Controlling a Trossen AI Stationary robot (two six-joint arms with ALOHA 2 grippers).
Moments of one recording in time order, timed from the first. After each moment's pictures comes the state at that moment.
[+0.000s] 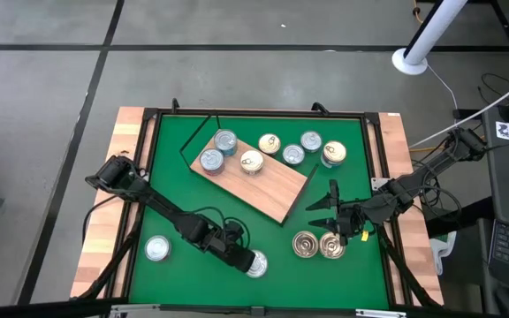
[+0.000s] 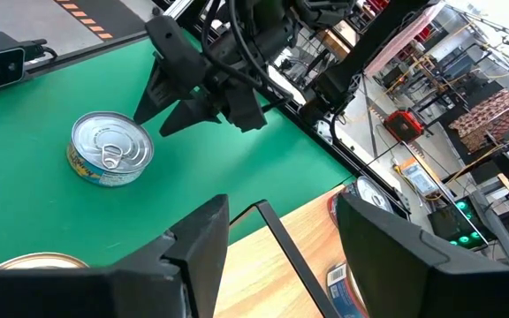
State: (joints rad) left arm -0.50 1.87 1.17 -0.27 -0.11 -1.60; right arm 0.61 0.97 0.66 -0.03 0.48 -0.49
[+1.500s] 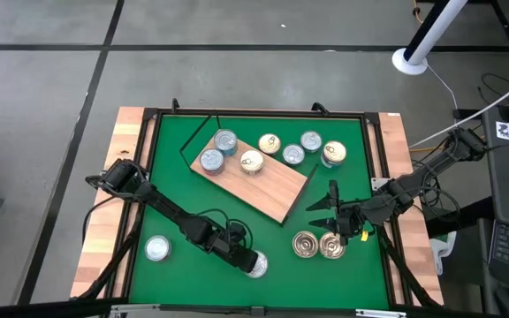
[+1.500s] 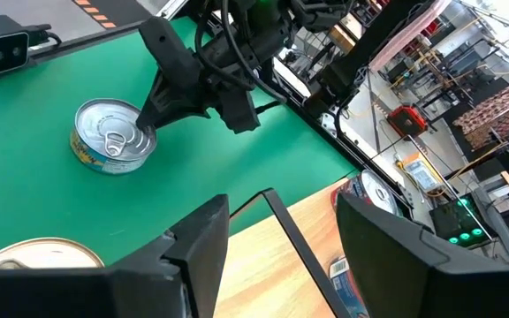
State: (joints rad) left arm -0.50 1.94 1.17 -0.22 -0.09 -1.62; right arm 0.61 0.97 0.66 -0.06 0.48 -0.49
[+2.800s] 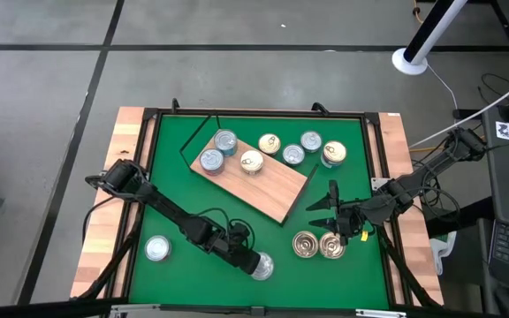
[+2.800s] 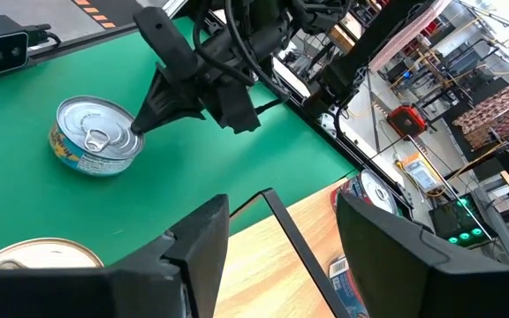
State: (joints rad) left arm -0.49 1.93 1.16 -0.12 -0.15 -1.54; right arm 0.61 0.97 0.66 -0.06 0.48 -0.49
